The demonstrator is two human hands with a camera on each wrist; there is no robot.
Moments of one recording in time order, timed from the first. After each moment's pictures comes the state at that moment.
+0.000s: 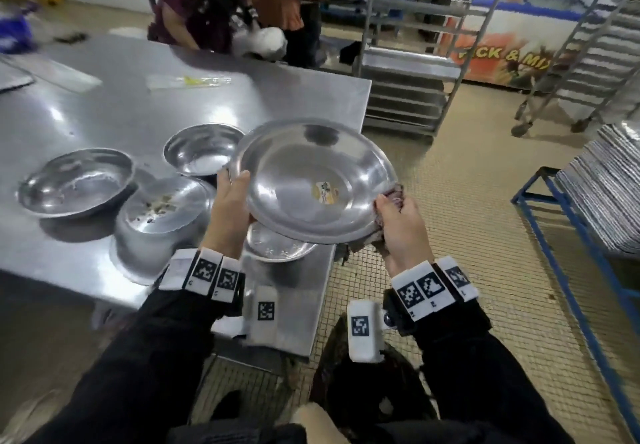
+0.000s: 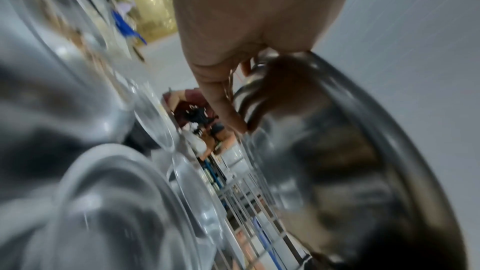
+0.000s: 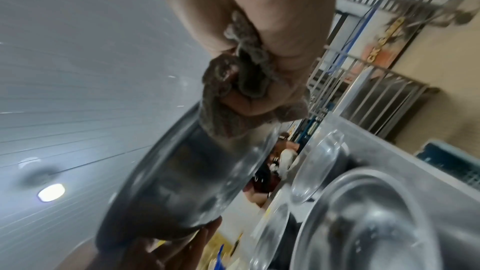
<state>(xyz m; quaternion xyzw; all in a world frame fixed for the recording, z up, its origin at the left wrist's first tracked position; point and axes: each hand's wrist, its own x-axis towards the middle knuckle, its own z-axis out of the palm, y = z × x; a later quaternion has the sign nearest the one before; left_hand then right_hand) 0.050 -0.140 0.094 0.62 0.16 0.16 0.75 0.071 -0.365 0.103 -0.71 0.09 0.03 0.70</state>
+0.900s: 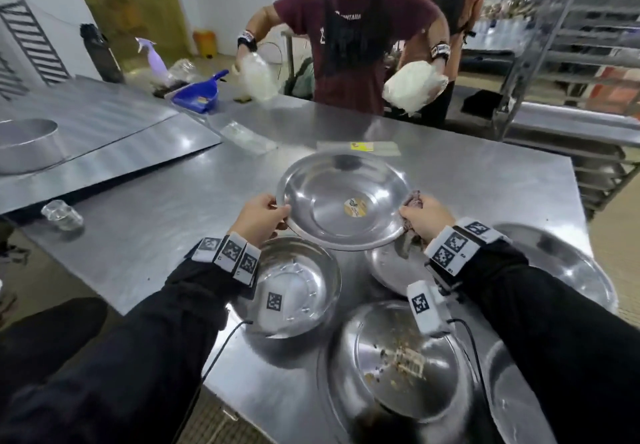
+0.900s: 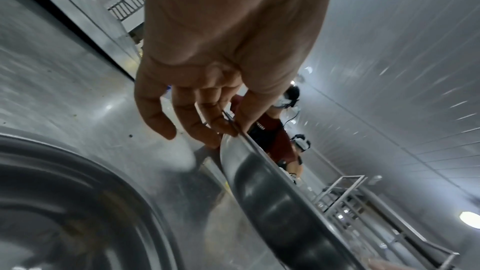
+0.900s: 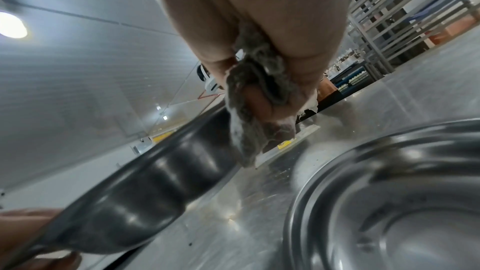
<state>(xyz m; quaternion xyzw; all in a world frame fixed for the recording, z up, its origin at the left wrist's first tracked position) 0.145 0.312 0.121 0.78 0.28 0.07 0.55 0.282 0.070 0.115 -0.88 -0.07 0.12 0.45</state>
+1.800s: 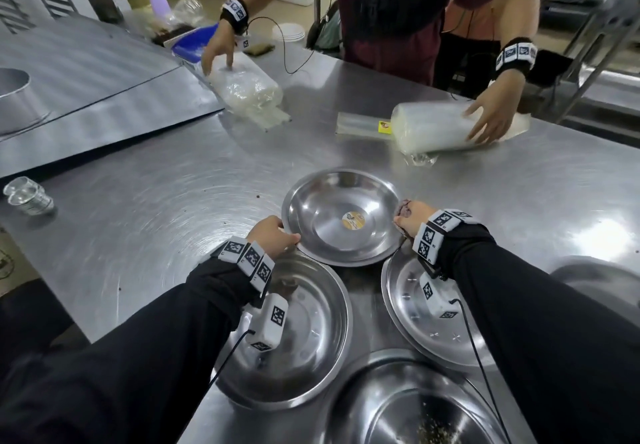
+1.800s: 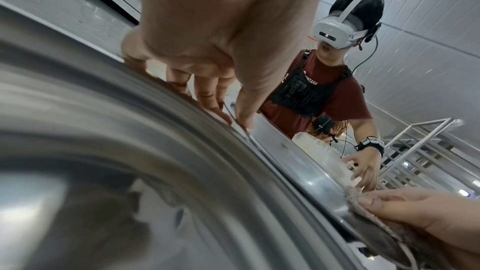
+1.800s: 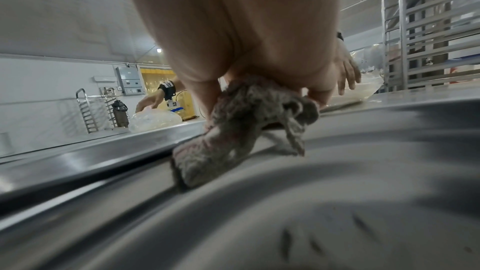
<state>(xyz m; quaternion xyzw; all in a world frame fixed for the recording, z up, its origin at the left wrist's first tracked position) 0.248 0.379 0.008 0.85 0.36 -0.08 0.37 0.427 0.164 0.023 -0.94 -0.19 0.22 0.15</state>
